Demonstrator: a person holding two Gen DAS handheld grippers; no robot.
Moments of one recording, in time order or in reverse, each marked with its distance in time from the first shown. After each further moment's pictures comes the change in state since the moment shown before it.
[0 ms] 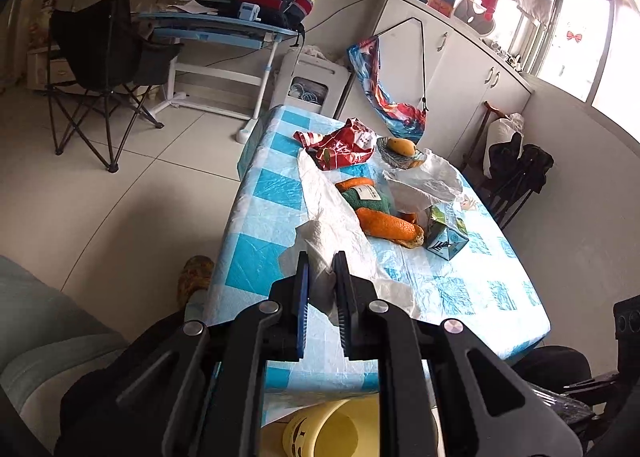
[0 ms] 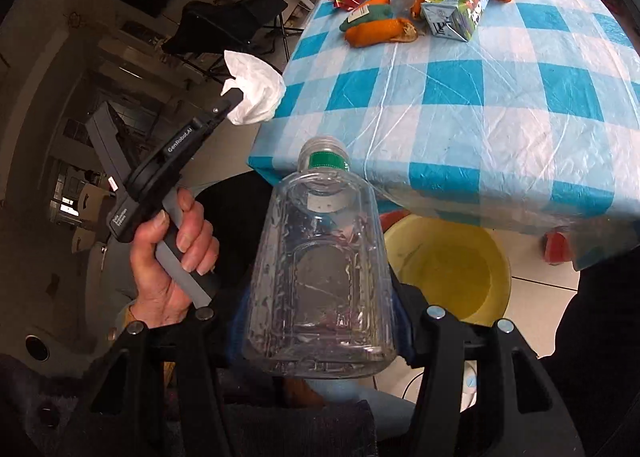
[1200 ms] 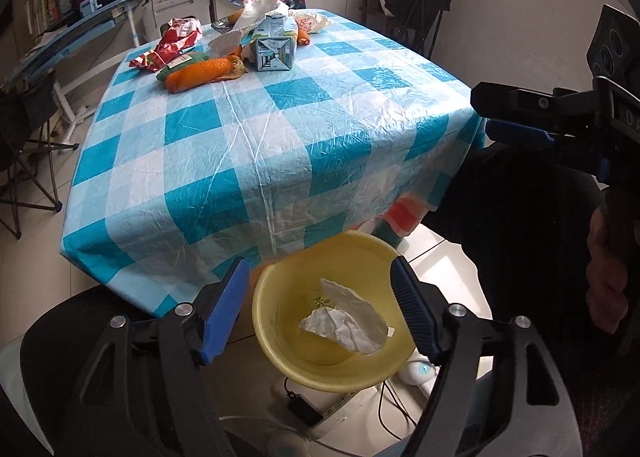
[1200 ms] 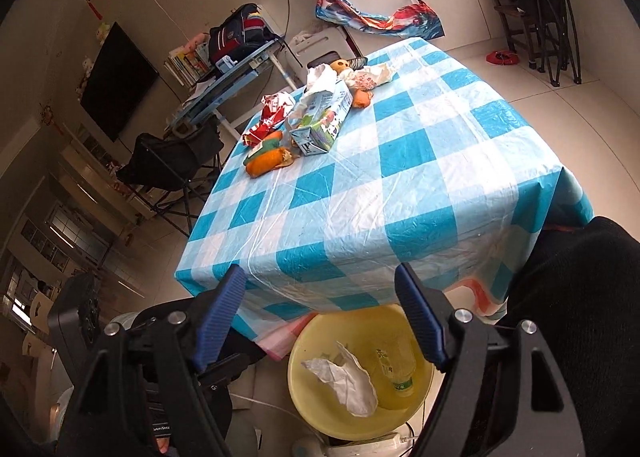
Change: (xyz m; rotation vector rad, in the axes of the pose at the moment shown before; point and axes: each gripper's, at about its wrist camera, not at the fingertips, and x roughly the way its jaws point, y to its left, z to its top) left arm -0.023 -0.122 -0.124 0.496 0.355 -0.121; right arm -0.058 -0.062 -0.056 0.136 -0.596 -0.172
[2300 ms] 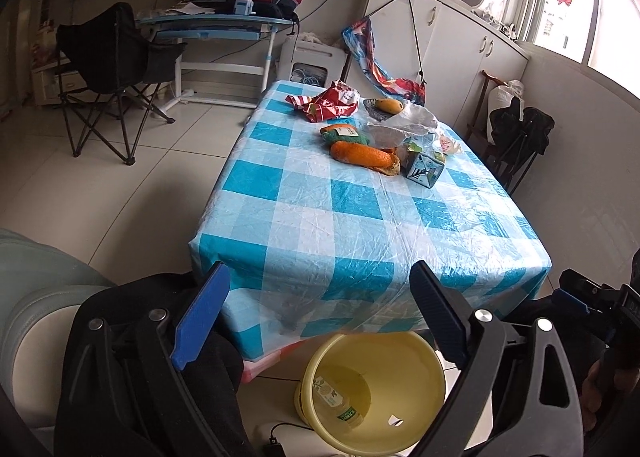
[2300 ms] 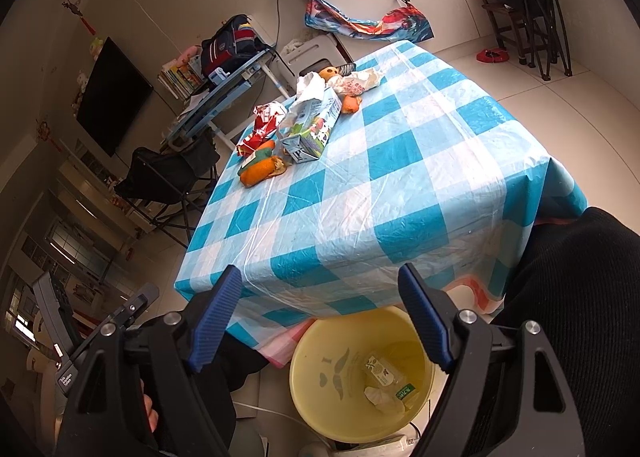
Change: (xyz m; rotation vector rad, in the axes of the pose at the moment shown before) left arm -0.049 0.094 -0.004 -0.436 -0.292 0.197; right arm -0.004 -0.008 -0.002 0.042 -0.033 -0.001
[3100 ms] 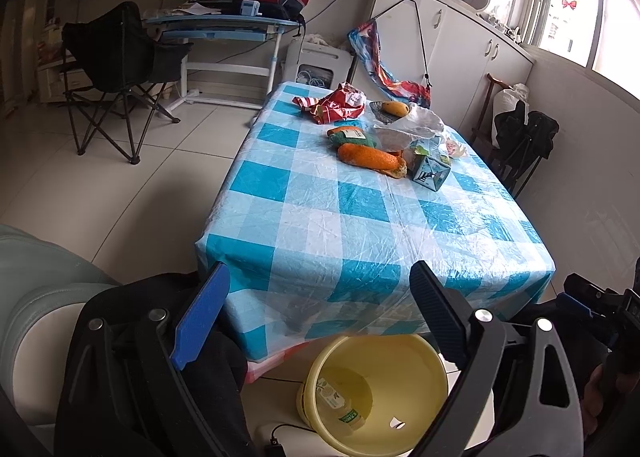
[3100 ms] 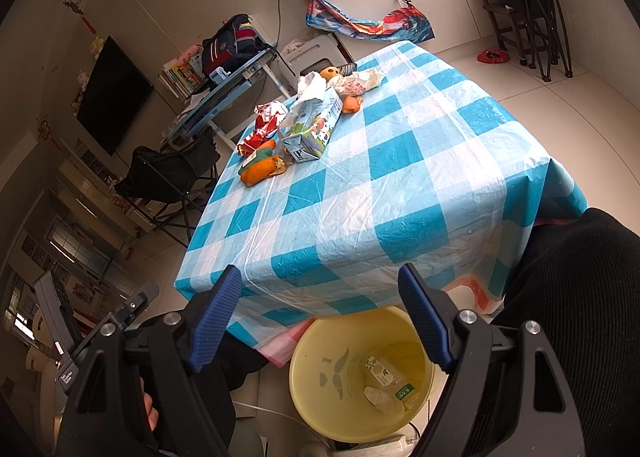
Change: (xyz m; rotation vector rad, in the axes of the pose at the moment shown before) left arm 0.000 0.004 -0.001 -0.014 -0.009 0.015; right arm 0.000 0.000 0.000 0.000 0.000 -0.003
